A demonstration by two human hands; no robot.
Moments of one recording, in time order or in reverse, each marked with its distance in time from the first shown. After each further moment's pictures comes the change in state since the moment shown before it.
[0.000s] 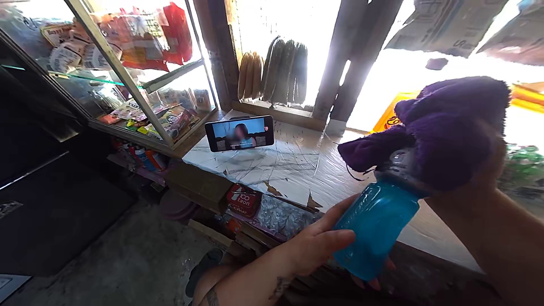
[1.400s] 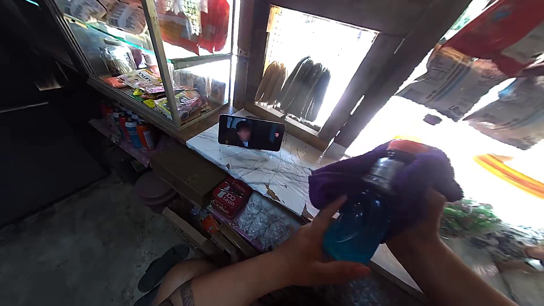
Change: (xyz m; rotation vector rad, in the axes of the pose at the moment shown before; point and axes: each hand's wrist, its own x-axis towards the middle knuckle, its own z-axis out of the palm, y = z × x) left_hand 0.004 -0.007 0.001 0.777 0.219 0.436; right_hand -0.028 -0.005 0.039 0.239 -0.202 0.279
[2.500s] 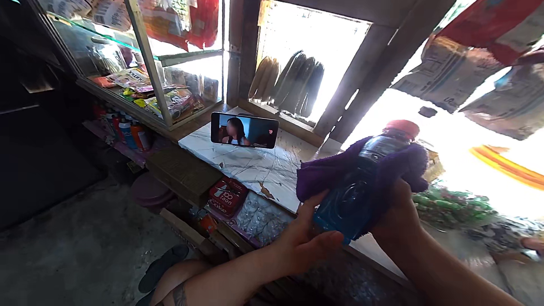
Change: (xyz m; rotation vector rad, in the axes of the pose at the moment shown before) left_hand 0.001 -0.001 -0.006 -0.337 0.008 -0.101; right_hand 0.001 0.011 -0.003 -0.006 -0.044 0.117
